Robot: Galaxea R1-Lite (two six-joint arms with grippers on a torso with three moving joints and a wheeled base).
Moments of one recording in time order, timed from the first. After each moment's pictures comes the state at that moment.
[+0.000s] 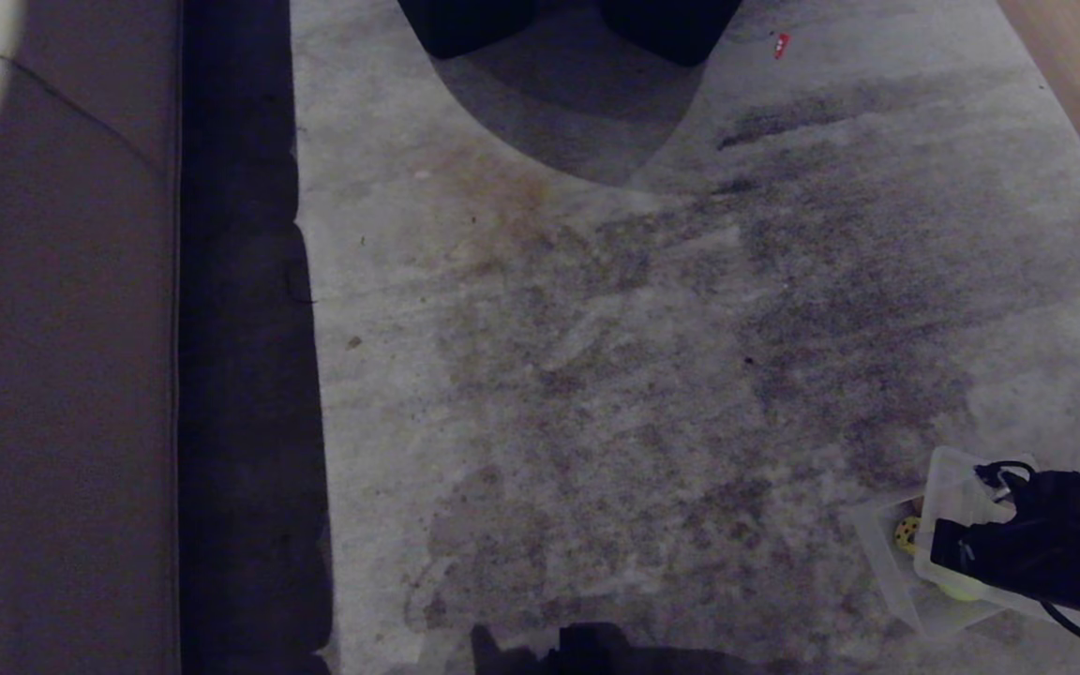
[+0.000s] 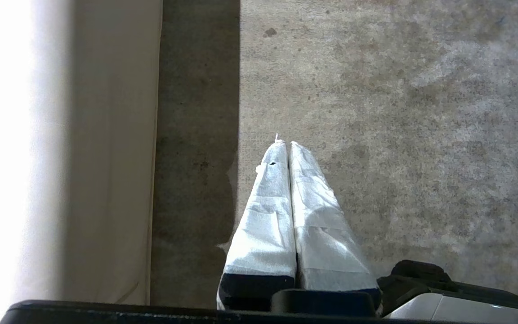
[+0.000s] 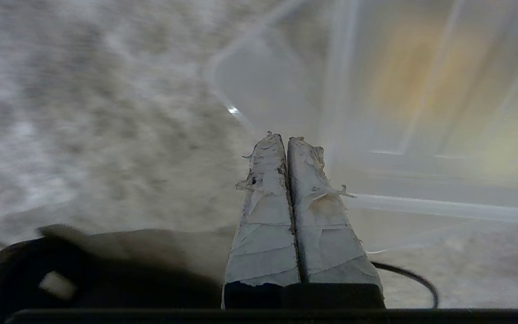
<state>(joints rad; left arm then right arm) 0.00 0.00 0.00 -0.01 0.07 -0.15 -0.45 2.40 -0.60 -1.01 0.45 0.02</state>
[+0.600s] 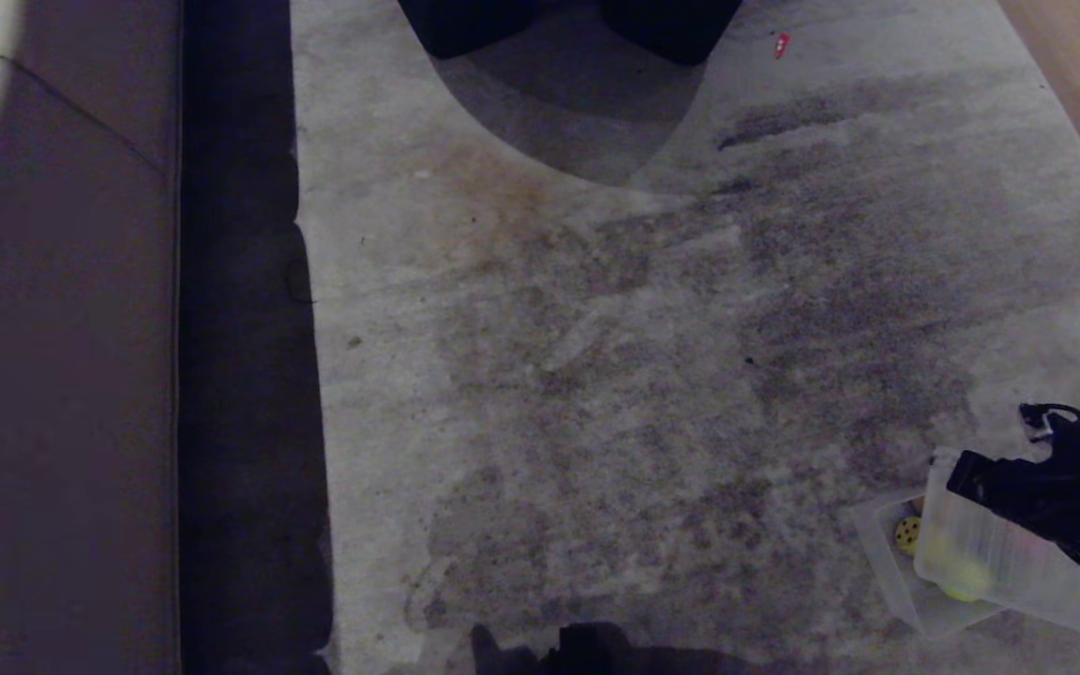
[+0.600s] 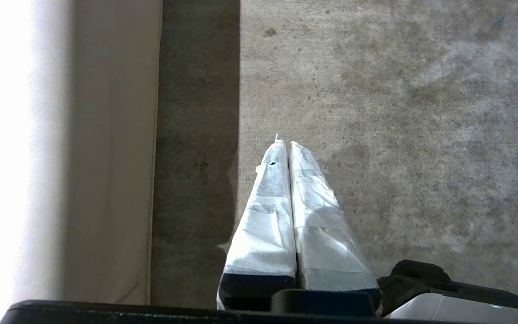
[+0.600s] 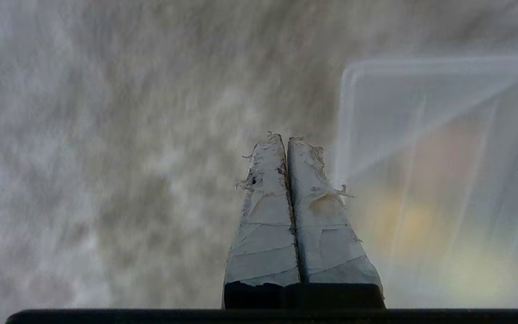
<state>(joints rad) 0.00 0.00 0.00 -0.01 0.07 -0.15 -0.46 2.33 -0.67 -1.21 0.43 0.19</state>
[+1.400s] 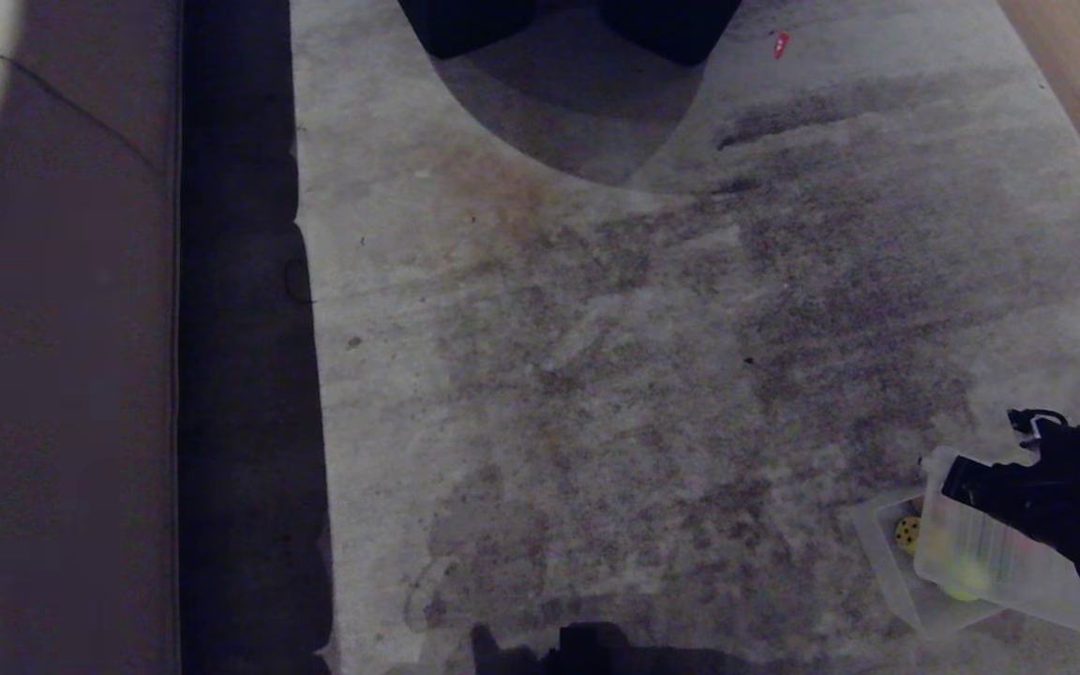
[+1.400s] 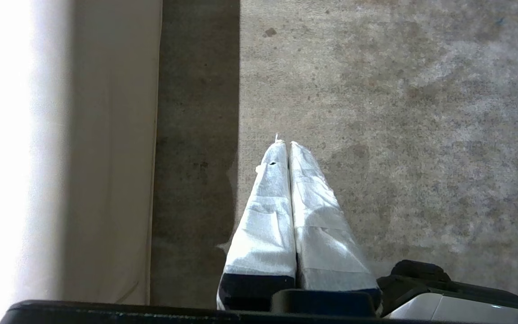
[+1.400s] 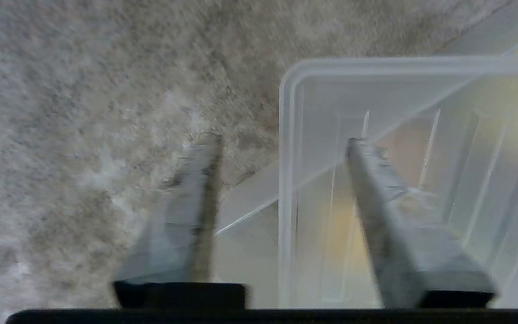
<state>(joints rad) 0.00 0.00 0.00 -0.01 0.07 -0.15 -0.46 2.40 -0.72 -1.20 0.33 0.13</state>
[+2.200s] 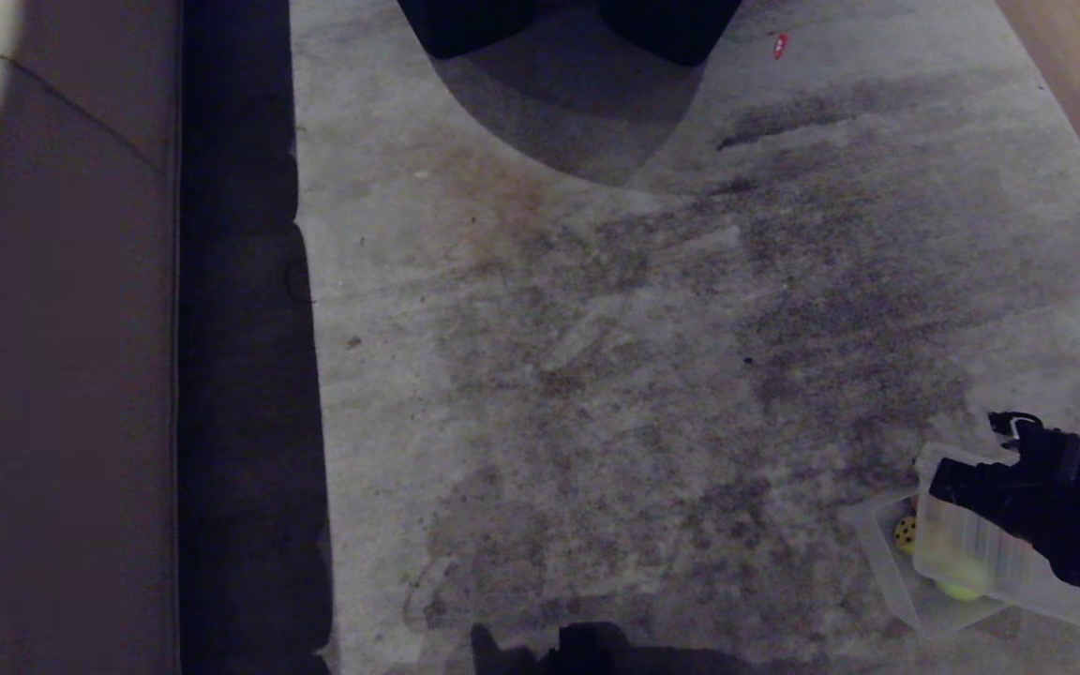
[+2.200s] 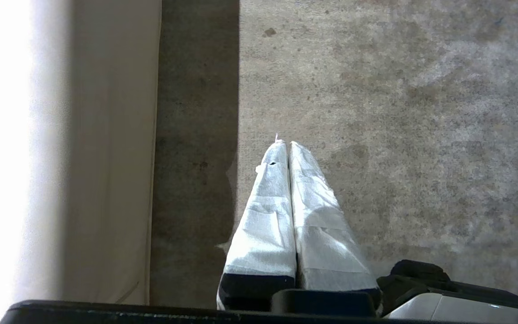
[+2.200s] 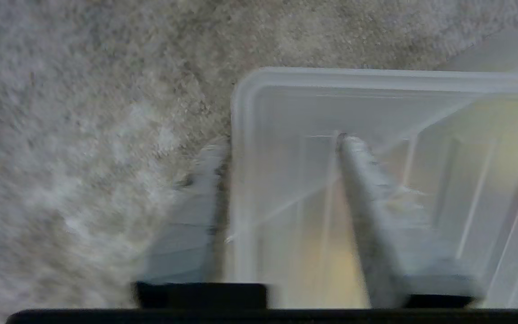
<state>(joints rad) 0.00 0.00 0.00 -0.01 0.07 -0.15 -0.44 2.49 -0.82 -1.21 0.30 0.06</state>
